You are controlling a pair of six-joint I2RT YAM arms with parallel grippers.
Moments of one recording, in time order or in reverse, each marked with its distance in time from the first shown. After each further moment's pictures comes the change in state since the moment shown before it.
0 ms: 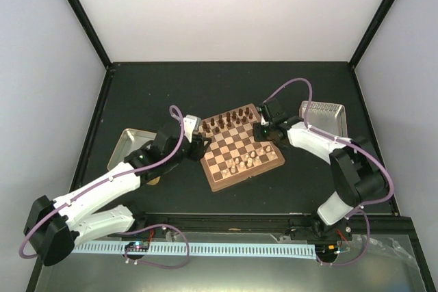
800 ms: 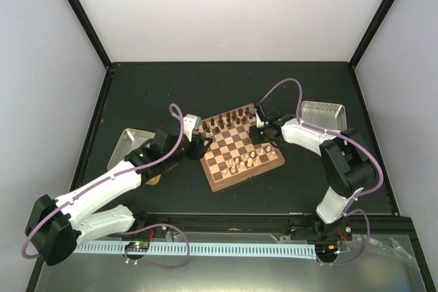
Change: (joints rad) left arm 0.034 0.014 -0.003 0.023 0.078 -0.013; right arm 0.008 0.110 0.047 -0.043 -0.061 -0.082
